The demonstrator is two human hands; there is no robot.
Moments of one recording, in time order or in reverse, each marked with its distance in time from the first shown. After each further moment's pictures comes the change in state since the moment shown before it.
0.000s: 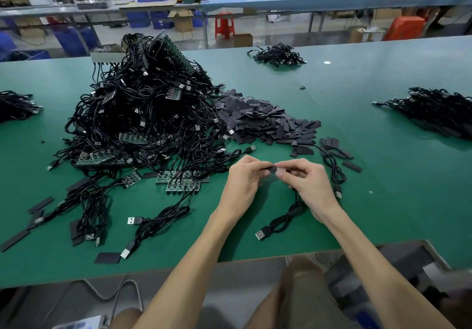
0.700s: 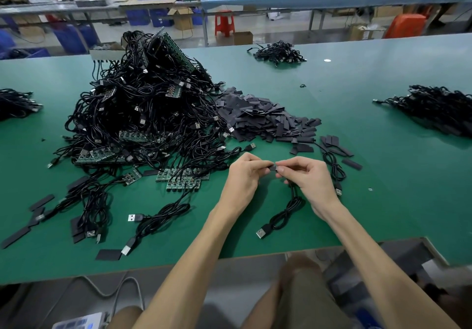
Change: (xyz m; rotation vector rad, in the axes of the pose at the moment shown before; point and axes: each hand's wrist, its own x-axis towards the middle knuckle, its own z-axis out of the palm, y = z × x) left_hand 0.000 0.006 -0.004 -0.004 -0.017 -0.022; right_hand 0.000 -0.004 -0.001 0.123 -0.052 0.020
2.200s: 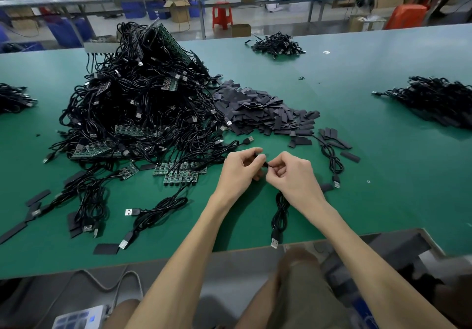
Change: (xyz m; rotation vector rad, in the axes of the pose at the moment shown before) left_hand 0.006 -0.014 0.005 -0.342 0.001 -0.227; right_hand -0.007 0.004 0.024 -0.690 0.061 -0.171
